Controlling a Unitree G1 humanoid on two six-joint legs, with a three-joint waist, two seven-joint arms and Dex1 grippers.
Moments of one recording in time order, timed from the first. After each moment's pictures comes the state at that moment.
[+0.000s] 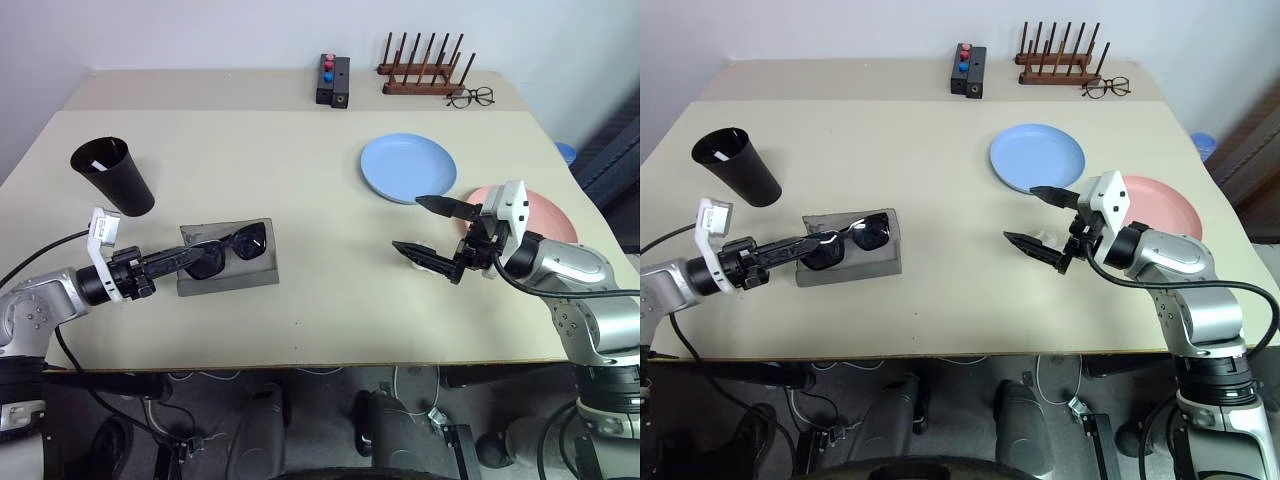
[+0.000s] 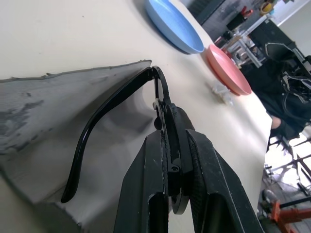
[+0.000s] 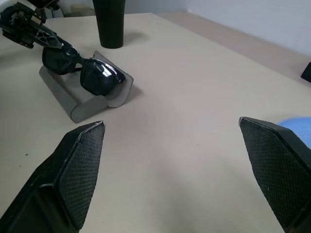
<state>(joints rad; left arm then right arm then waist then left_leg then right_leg) -0.29 0.87 0.30 0.21 -0.81 0.86 -1.16 -0.30 -0.68 -0.13 -0.23 0.53 0.36 0.94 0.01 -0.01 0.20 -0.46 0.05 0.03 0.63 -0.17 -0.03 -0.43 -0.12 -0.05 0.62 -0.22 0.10</state>
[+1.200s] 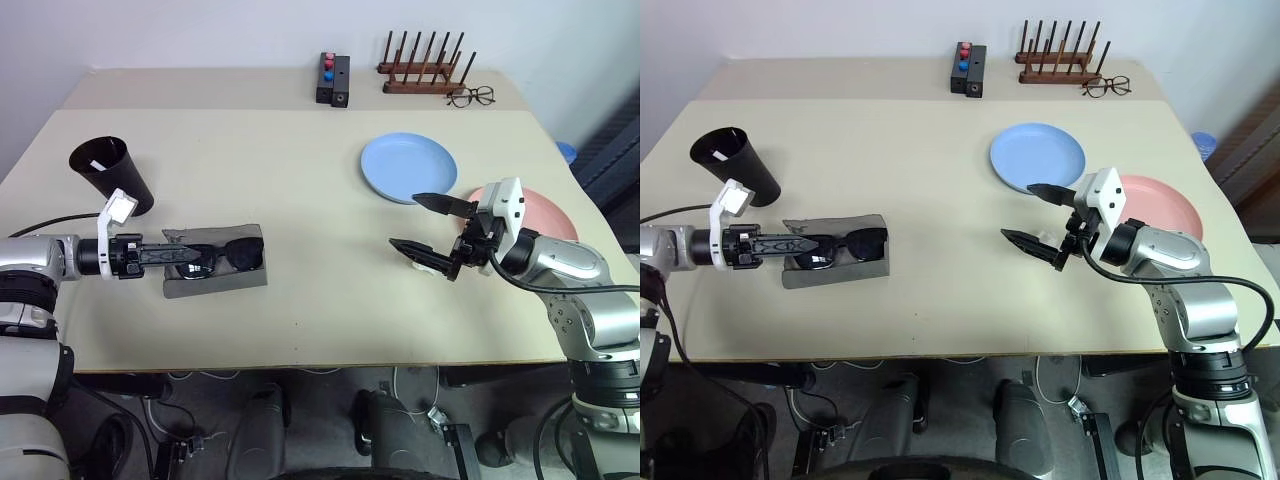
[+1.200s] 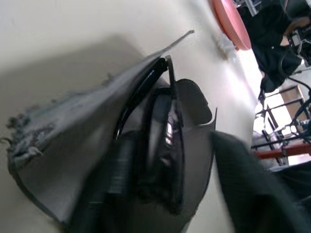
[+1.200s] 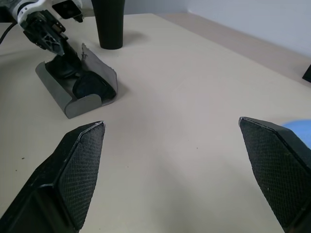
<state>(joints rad) -0.83 0.94 -0.25 0.95 -0.51 0.65 -1.61 -0.32 -0.67 -0.12 -0.21 0.52 0.36 0.94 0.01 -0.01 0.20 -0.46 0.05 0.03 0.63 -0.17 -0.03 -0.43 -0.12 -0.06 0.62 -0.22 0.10</state>
